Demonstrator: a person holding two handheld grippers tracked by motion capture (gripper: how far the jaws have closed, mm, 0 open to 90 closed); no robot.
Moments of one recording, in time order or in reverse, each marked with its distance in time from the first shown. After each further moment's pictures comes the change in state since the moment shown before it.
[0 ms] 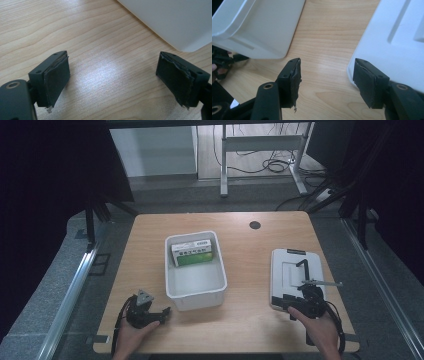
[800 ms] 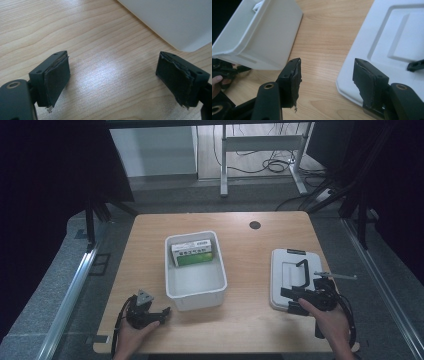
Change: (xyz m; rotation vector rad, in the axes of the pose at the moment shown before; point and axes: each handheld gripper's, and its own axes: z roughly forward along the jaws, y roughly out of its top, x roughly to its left) left arm 0.000 0.000 0.000 0.000 0.001 0.000; right arm -0.010 0.022 -0.023 -0.049 -0.001 0.013
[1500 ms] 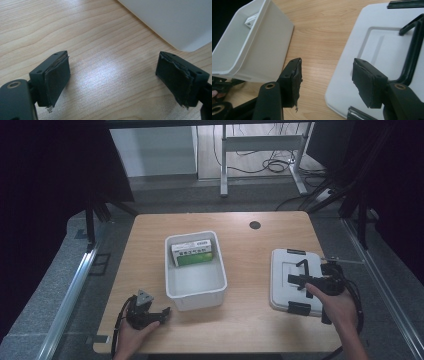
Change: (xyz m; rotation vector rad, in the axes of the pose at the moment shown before) left arm 0.000 0.000 0.000 -0.001 0.001 -0.002; right arm -0.009 0.039 -0.009 0.009 -0.064 0.033
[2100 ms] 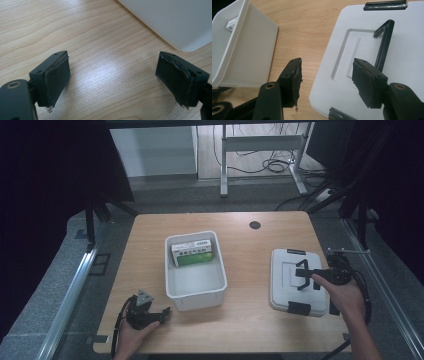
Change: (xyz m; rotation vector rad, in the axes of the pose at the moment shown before) left arm 0.000 0.000 0.000 0.000 0.000 0.000; right arm -0.020 0.024 -0.002 0.058 -0.070 0.055
